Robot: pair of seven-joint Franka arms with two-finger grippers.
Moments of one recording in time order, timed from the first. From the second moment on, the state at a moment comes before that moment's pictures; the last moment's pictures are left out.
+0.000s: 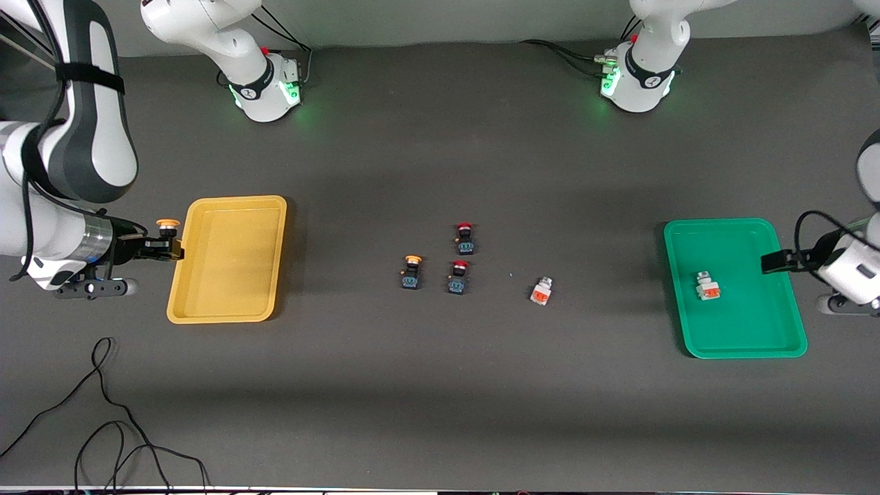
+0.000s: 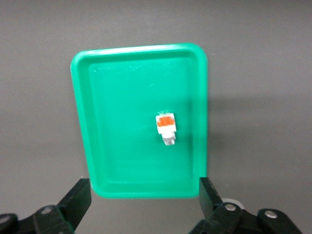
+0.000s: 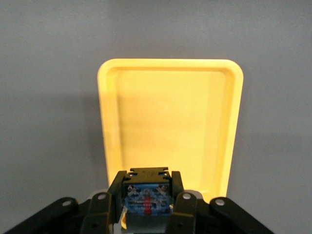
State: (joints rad) left arm 0.21 0.26 -0.13 -1.62 0.11 1.77 0.11; right arm 0.47 0.22 -0.59 -1.87 0.15 1.87 -0.19
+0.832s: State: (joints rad) left arm -0.08 0.40 -0.32 -1.58 0.06 1.85 0.09; right arm 0.48 0.42 -0.61 -2.23 0.45 2.44 -0.52
